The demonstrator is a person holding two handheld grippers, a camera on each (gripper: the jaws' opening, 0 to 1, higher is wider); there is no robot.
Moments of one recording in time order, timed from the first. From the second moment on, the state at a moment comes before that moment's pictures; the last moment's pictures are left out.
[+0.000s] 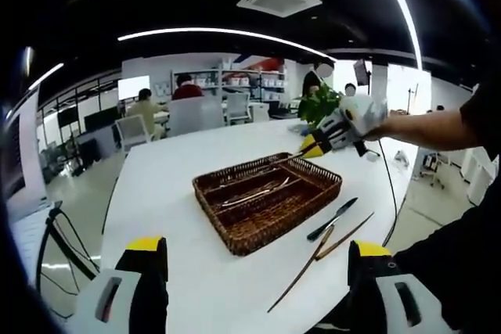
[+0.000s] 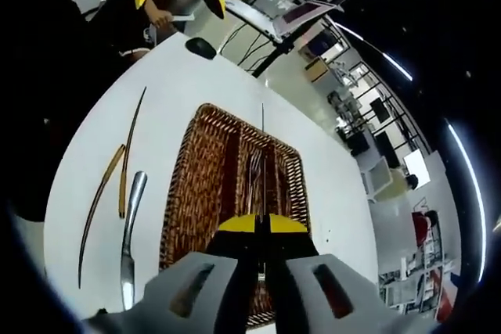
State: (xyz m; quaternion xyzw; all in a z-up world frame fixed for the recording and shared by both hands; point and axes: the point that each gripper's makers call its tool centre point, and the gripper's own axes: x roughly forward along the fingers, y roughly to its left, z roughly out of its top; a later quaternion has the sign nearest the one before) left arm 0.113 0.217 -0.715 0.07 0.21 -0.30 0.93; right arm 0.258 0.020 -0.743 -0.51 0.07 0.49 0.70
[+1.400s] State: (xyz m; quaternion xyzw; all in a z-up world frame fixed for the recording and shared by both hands) left arm 0.106 0.221 -0.719 0.06 0.22 -0.30 0.93; right arm 0.269 0.025 -0.838 -0.53 0.15 0.52 0.66
